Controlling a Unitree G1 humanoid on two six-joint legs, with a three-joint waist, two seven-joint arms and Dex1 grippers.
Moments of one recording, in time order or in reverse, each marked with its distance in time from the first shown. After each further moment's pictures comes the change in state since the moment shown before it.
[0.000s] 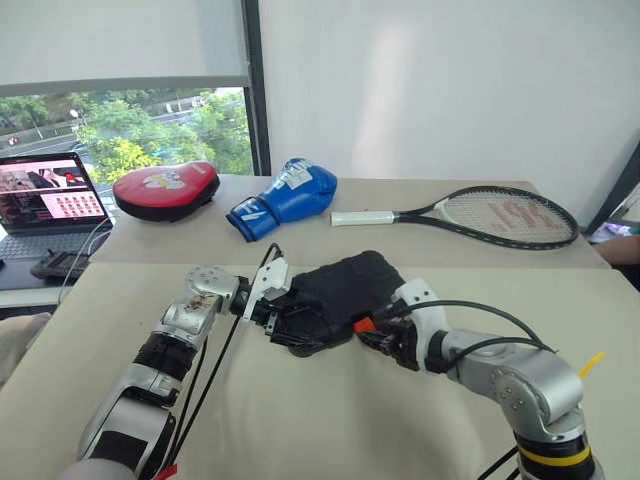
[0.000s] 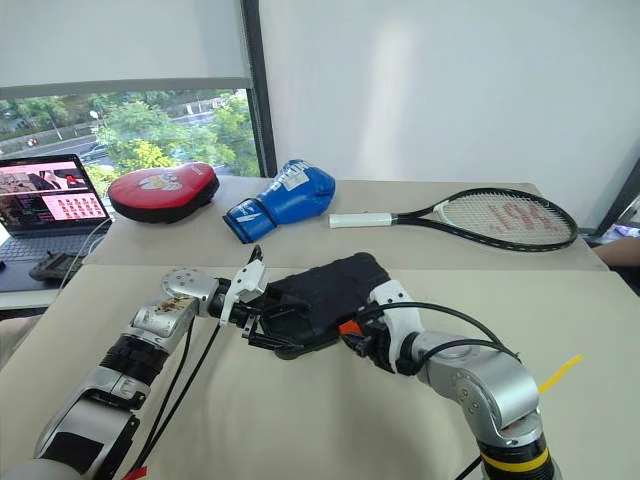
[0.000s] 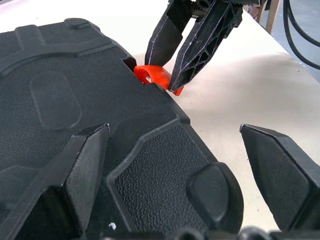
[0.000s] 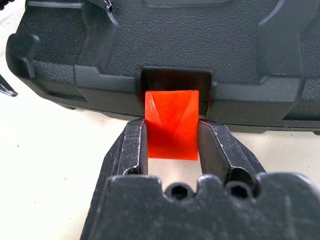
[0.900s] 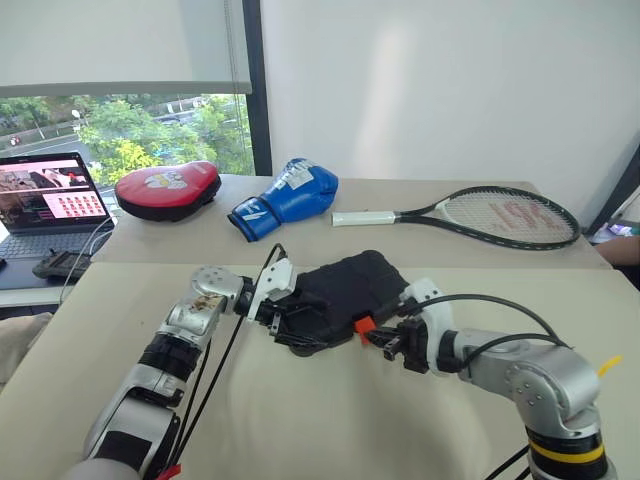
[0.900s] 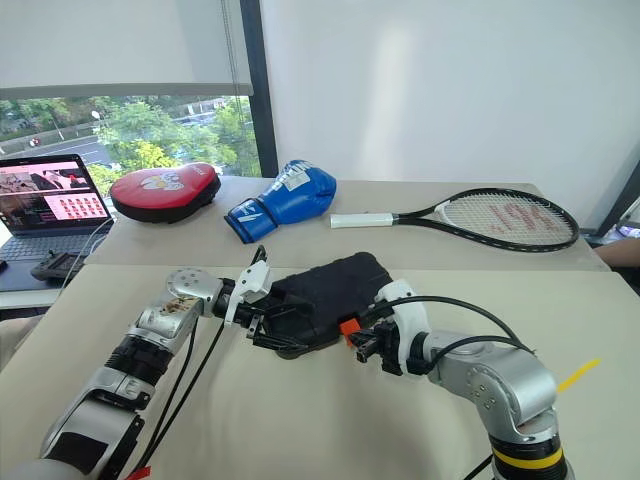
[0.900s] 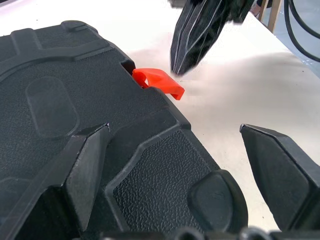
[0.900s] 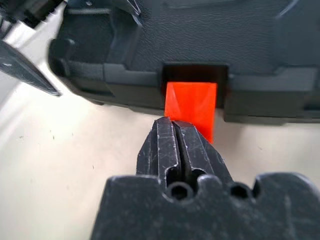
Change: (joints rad) left arm 0.000 -0.022 0.003 -0.006 0.012 0.006 0.015; right arm -0.007 -0.043 -0.032 0.065 0.074 -0.006 0.066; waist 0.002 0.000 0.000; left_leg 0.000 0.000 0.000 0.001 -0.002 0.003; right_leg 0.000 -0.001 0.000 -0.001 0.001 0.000
